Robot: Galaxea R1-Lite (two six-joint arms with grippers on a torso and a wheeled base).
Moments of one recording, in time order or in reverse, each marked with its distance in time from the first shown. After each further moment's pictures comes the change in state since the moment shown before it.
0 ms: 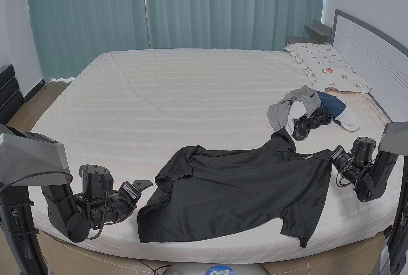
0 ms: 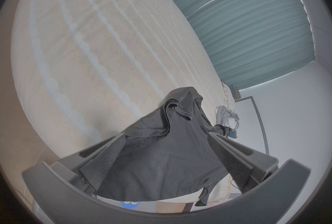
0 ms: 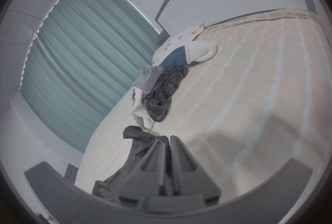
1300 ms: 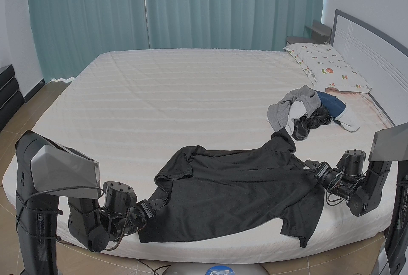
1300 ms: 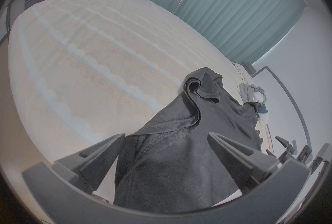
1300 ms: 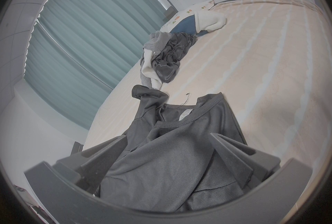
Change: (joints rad) left arm -0.103 0.187 -0.038 -0.053 0.204 0.259; right arm 0.126 -0.001 0.137 -0.034 0.061 0.002
